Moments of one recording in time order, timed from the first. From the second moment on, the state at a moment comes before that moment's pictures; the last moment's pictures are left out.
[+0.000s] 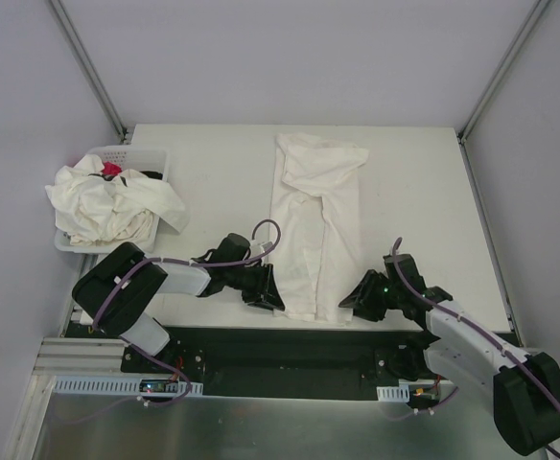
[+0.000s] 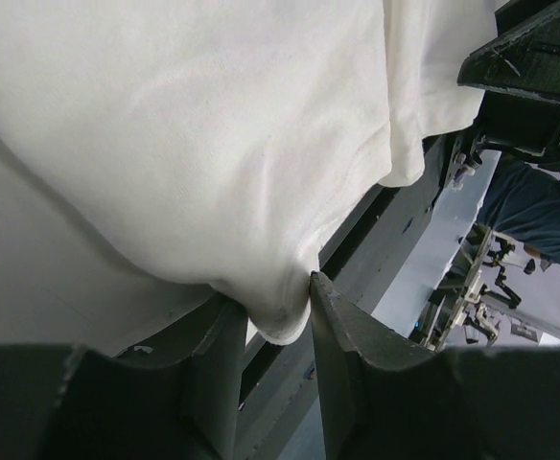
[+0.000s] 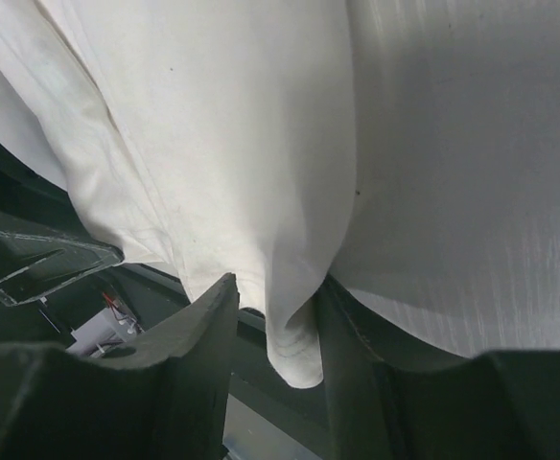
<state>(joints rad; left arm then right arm) -0.69 1.54 0.45 0.24 0.72 -0.81 0.43 0.87 0.24 -0.35 -0.39 1.00</state>
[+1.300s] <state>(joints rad) -0.70 1.50 0.50 0.11 0.67 -0.75 0.46 0.87 0.22 -0.30 -0.35 1.00</state>
